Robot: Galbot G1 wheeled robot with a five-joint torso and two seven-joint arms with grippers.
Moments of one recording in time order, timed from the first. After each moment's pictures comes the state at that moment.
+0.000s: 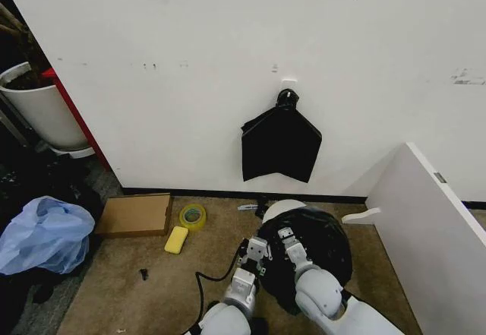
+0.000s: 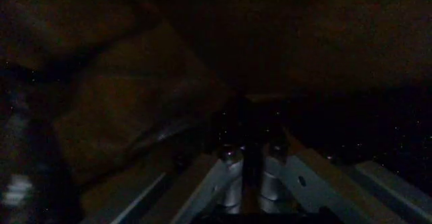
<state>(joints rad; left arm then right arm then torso) 1.17 -1.15 0.36 -1.93 -0.23 0.13 -0.54 -1.10 1.08 -0.13 1.78 0.30 -0.57 0.46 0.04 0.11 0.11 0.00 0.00</state>
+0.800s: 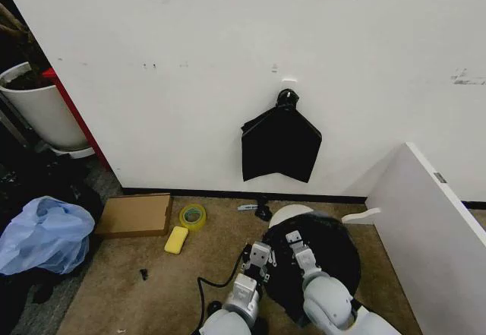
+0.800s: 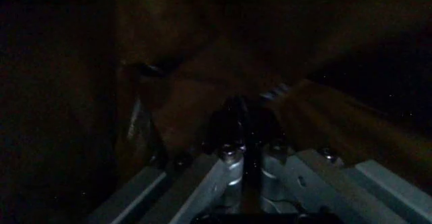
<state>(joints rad) 1.17 -1.15 0.39 -1.96 -0.30 0.12 -0.53 -1.23 1.07 -0.07 1.89 0.27 -0.52 0.43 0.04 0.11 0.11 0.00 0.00</state>
